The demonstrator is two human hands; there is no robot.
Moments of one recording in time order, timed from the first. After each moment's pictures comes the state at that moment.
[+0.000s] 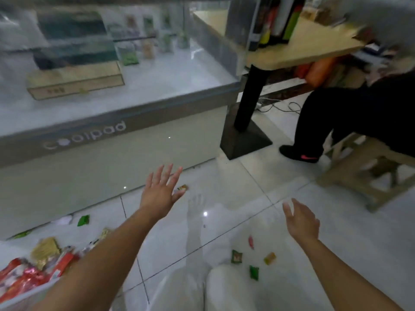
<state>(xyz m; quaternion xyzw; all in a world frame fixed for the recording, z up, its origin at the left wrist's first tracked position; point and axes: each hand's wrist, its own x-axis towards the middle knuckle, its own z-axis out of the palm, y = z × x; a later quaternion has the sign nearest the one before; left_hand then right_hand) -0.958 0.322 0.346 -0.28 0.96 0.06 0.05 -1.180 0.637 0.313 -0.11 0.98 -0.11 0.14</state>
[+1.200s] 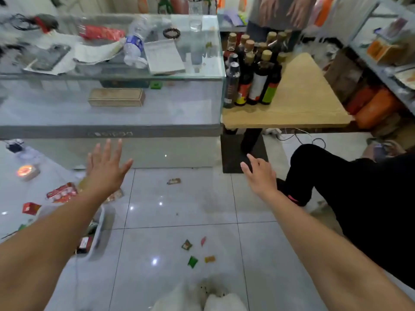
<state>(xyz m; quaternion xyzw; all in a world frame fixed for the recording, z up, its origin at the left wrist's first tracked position) -1.061 0.477 0.684 -0.63 0.77 0.07 0.02 -1.443 0.615 0.659 -0.48 0.85 -0.09 0.19</state>
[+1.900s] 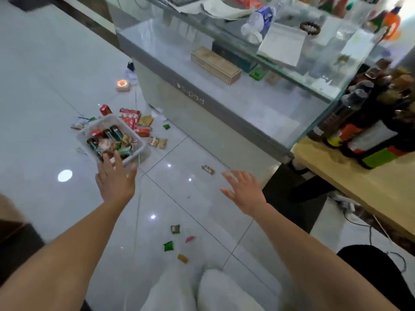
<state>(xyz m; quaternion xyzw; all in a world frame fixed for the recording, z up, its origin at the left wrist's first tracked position) -1.094 0.622 0.546 -0.92 0.37 0.10 -0.12 -1.418 0.508 0.568 -0.89 0.43 0.11 0.10</state>
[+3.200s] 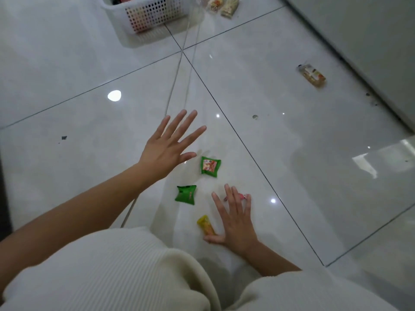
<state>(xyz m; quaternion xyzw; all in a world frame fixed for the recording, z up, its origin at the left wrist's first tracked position) -1.102 0.693 -0.098 -0.75 0.65 -0.07 0.07 -1.373 0.666 -0.188 -0.95 0.25 0.10 0.17</state>
